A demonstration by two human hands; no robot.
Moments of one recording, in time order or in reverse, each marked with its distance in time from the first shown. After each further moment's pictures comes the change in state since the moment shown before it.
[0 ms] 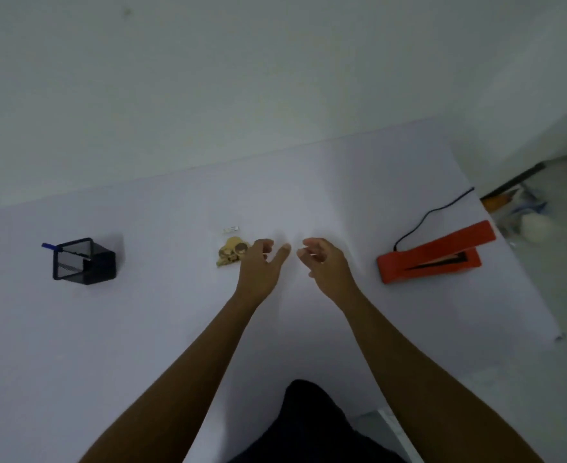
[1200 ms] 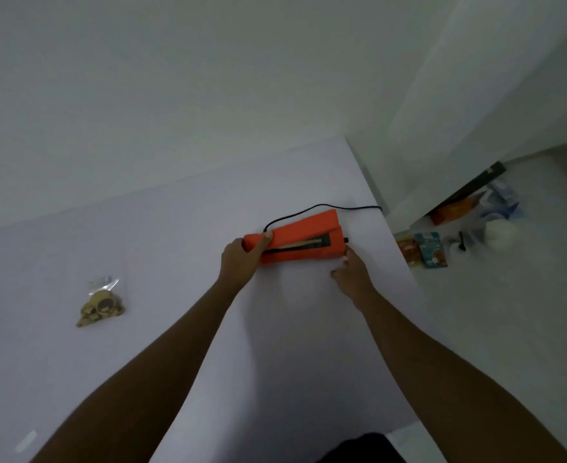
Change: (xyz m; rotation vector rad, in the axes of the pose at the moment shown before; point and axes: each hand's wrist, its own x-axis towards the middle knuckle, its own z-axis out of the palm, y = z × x) left_hand 0.121 0.138 0.239 0.136 0.015 -0.158; right_hand 0.160 0.104 -0.312 -0.122 0.063 0.310
